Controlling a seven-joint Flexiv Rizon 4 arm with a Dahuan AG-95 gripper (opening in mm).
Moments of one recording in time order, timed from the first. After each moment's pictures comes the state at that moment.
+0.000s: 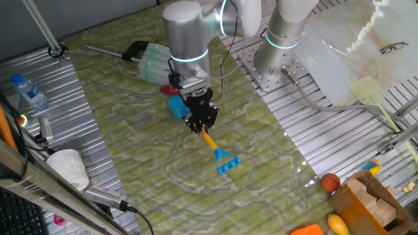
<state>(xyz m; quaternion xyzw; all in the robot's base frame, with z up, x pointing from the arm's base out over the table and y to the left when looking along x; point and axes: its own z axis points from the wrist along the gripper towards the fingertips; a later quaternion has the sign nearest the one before) 0.424 0.178 0.065 -0.71 0.68 0.12 0.16</state>
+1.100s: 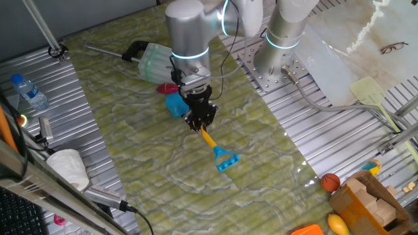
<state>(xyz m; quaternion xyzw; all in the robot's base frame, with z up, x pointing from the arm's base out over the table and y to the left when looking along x) 0.425 0.169 0.063 -0.72 0.66 0.11 0.17</state>
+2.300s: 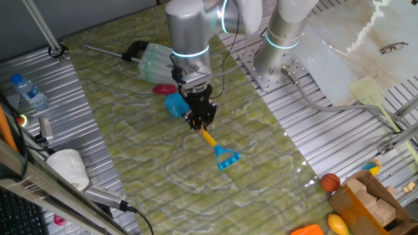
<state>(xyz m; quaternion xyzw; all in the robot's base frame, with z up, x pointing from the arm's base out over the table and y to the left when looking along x) 0.425 0.171 0.067 -0.71 0.67 0.12 0.18</state>
